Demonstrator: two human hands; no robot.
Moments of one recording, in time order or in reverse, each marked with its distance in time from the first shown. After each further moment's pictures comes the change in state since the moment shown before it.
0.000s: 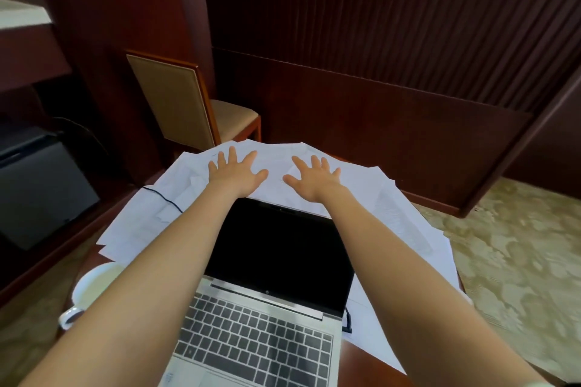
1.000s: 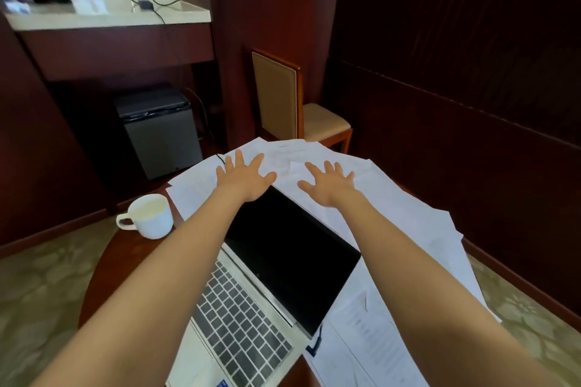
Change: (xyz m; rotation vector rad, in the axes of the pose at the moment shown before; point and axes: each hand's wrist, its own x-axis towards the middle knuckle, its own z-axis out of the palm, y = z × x) left_hand -0.056 0.039 0.031 -0.151 0.137 -0.471; right_hand 0.032 0.032 0.002 -0.167 -0.057 -0.449
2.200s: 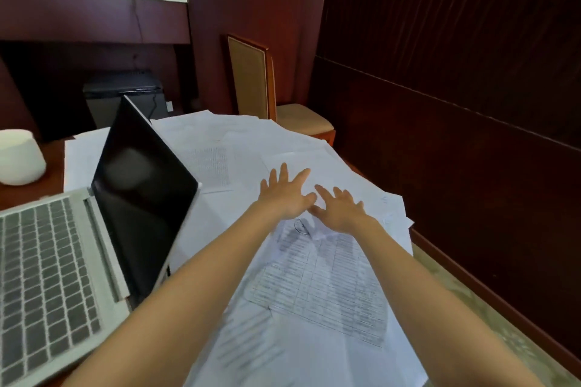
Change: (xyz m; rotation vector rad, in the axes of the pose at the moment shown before) left_hand 0.032 0.248 0.217 -0.129 -0.004 0.134; right_hand 0.036 0.261 0.153 0.066 0.015 -0.043
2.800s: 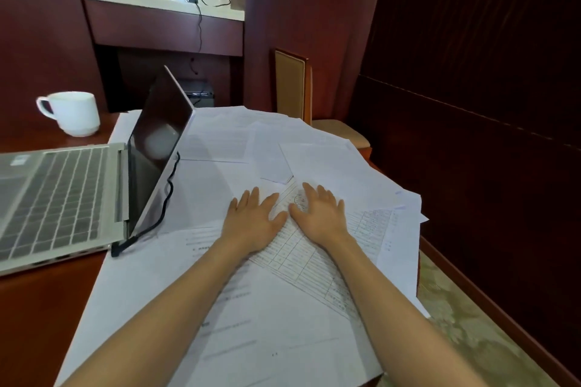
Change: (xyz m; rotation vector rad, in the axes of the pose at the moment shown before) left_hand -0.062 -0.034 0.099 0.042 0.225 -0.229; right_hand -0.013 0.003 0.073 0.122 0.271 -0.310
